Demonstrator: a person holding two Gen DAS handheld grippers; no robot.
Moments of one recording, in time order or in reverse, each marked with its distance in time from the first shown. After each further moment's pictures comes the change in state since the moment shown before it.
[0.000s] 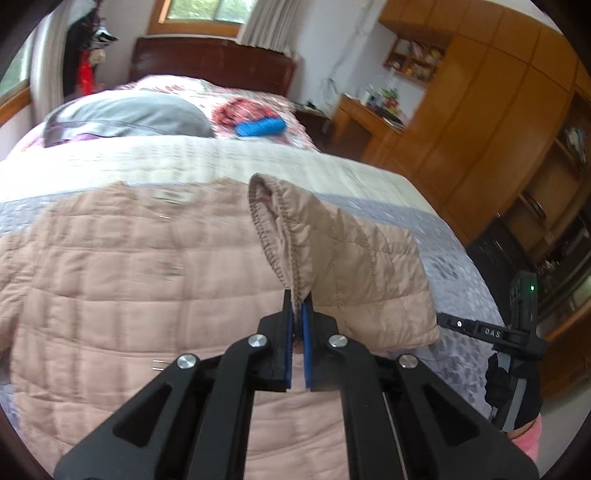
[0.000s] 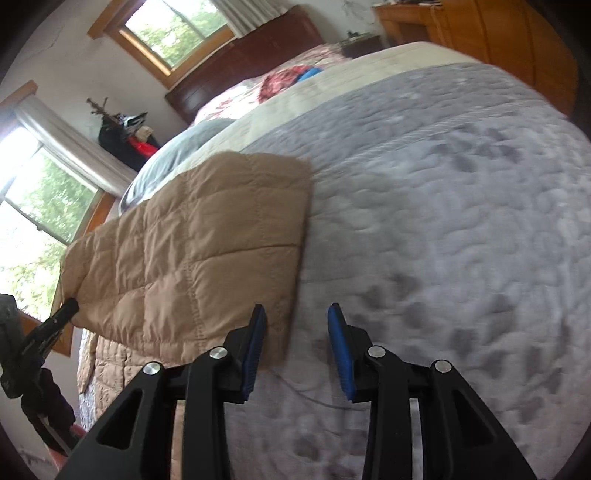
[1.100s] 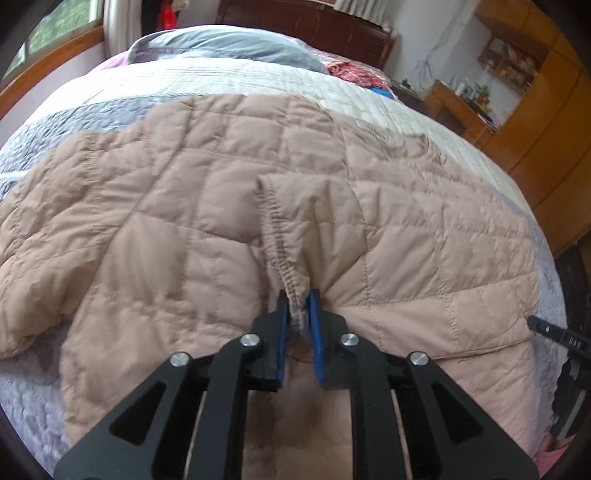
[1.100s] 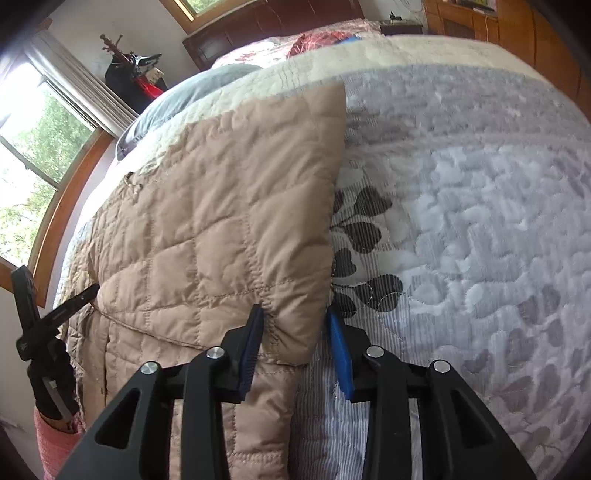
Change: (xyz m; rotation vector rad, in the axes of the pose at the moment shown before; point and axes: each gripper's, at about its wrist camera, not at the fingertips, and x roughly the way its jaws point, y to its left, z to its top) left arm 0.022 0.180 -0.026 -0.202 0.134 0.244; right arm 0.068 0.087 -0.011 -0.163 0.117 -0.084
